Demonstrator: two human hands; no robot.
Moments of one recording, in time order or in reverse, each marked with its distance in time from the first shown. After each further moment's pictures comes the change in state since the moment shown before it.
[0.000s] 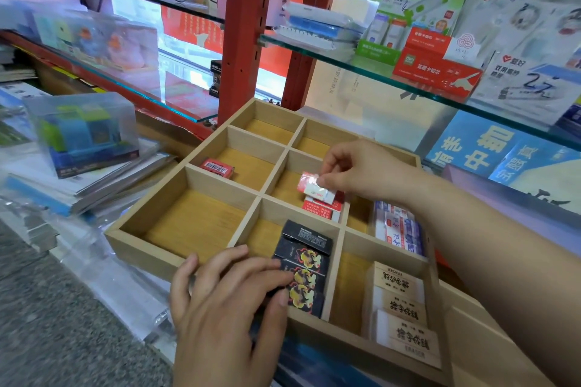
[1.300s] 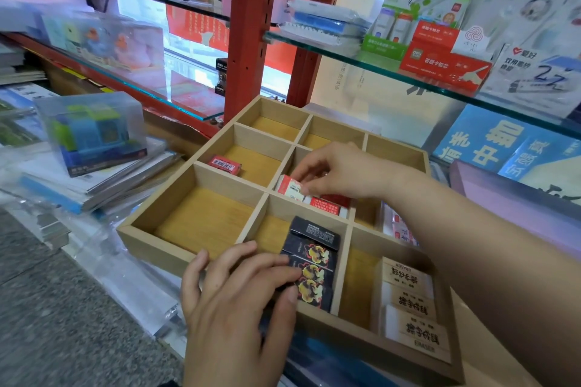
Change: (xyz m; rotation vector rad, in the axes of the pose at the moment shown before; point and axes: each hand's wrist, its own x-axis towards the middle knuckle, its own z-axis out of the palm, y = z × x) left_hand -0.003 -0.003 0.001 -0.018 -0.008 0.001; right_hand 0.019 -0.010 0.018 -0.225 -0.109 -0.072
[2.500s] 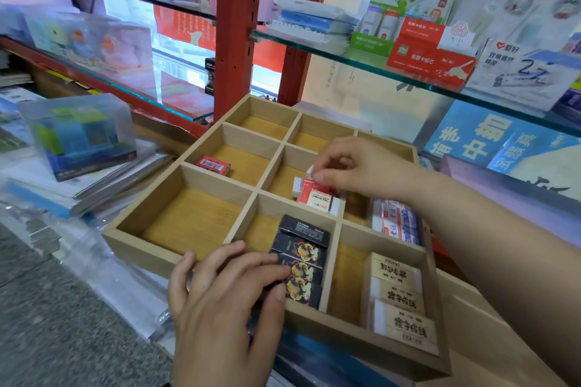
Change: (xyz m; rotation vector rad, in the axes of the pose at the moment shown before) left_hand -0.001 0.002 0.000 0.013 0.027 0.018; right_hand -0.027 0.017 -0.011 0.031 0.133 -0.026
